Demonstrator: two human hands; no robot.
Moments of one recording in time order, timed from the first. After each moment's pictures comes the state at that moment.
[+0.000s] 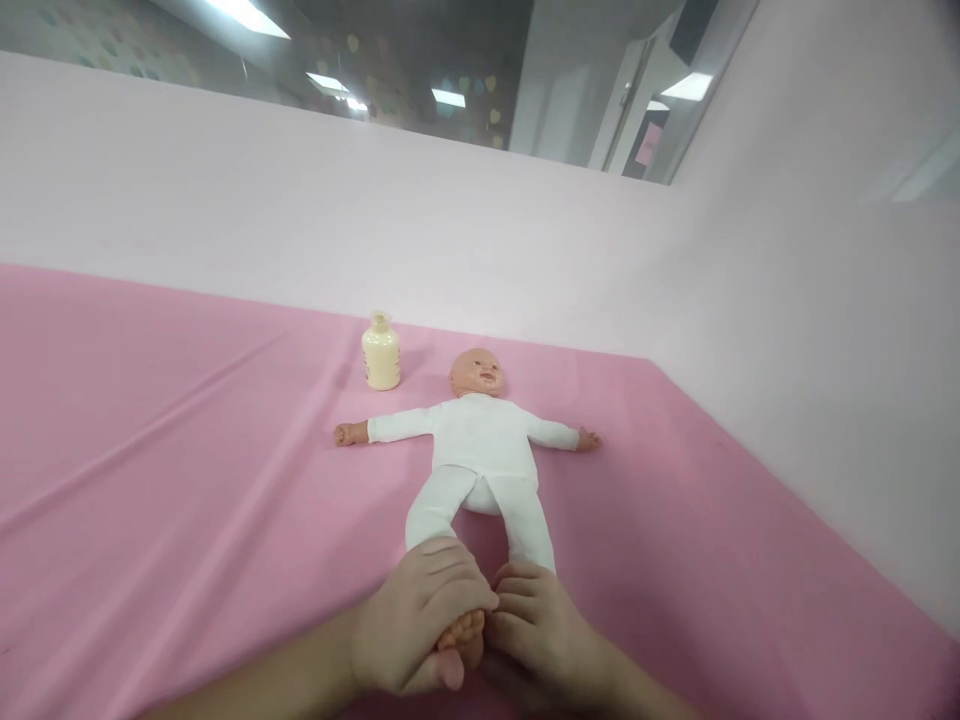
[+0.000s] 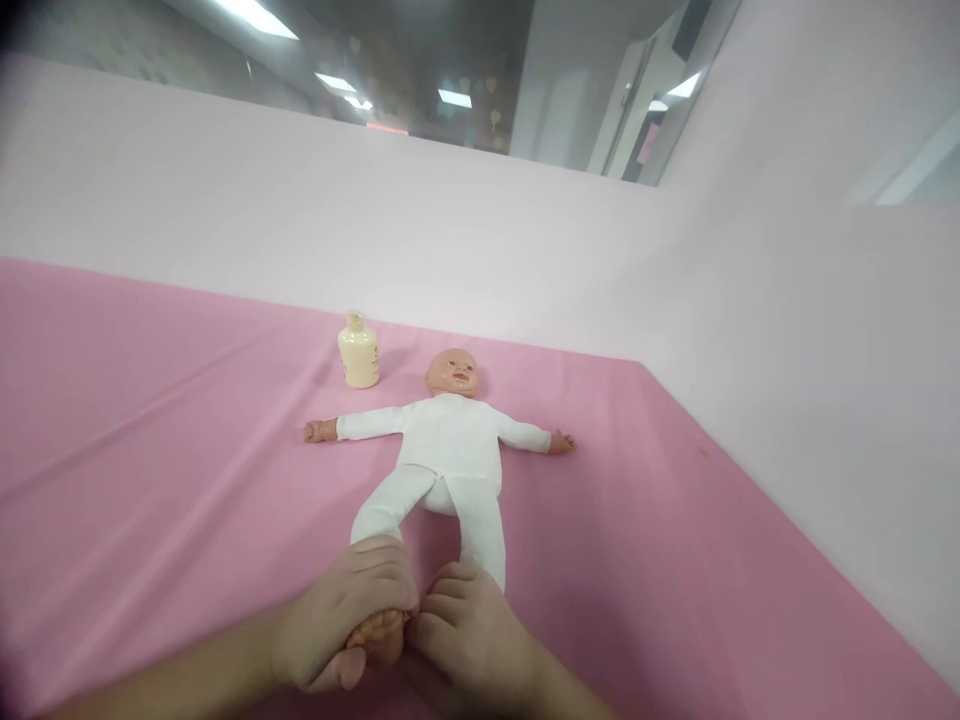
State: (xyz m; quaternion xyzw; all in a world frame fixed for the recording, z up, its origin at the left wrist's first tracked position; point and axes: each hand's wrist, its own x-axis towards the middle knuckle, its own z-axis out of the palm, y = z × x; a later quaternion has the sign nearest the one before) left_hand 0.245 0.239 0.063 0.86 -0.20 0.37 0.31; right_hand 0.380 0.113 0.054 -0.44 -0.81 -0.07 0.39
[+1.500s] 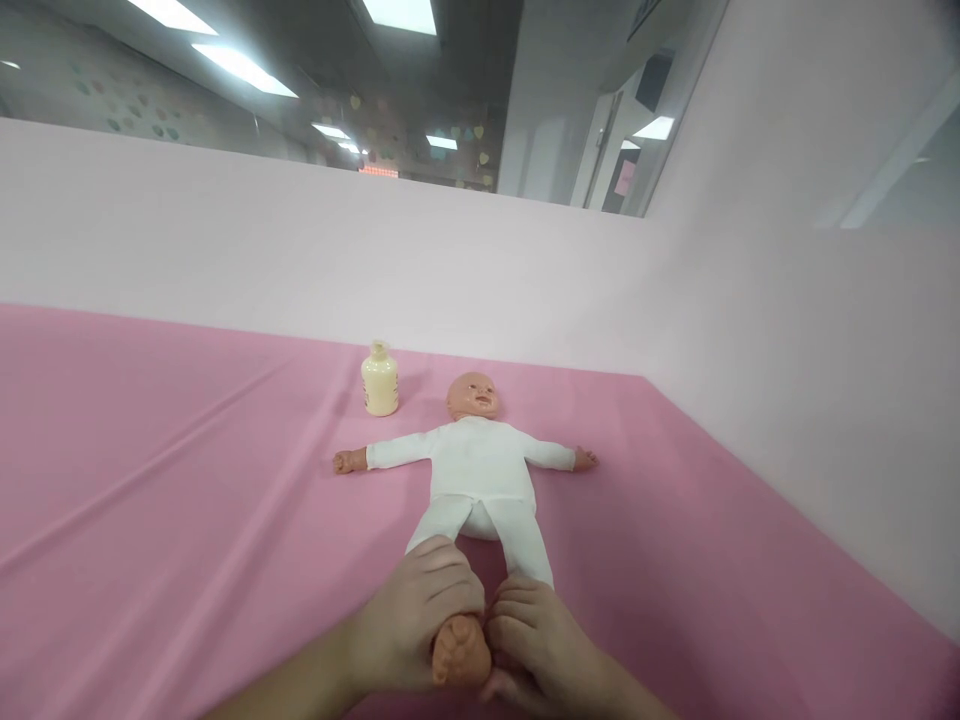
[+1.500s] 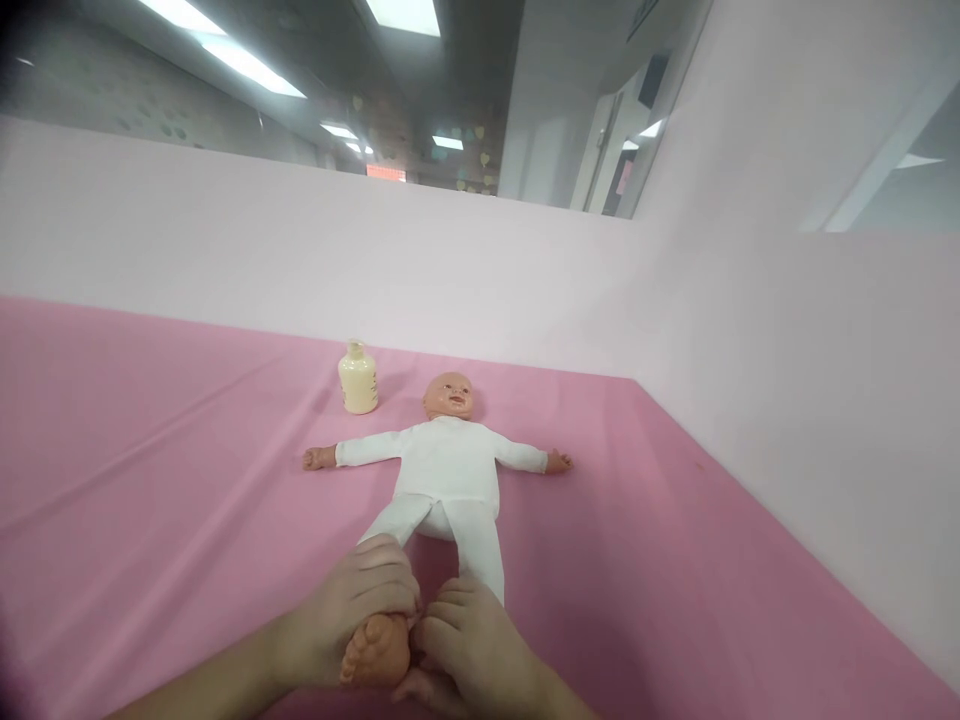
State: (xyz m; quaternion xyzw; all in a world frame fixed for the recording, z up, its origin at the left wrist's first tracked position) left_hand 0.248 0.248 0.068 0.90 -0.14 0.33 0.25; right_hand 0.386 0.117 0.049 -0.46 -0.79 -0.04 0.41
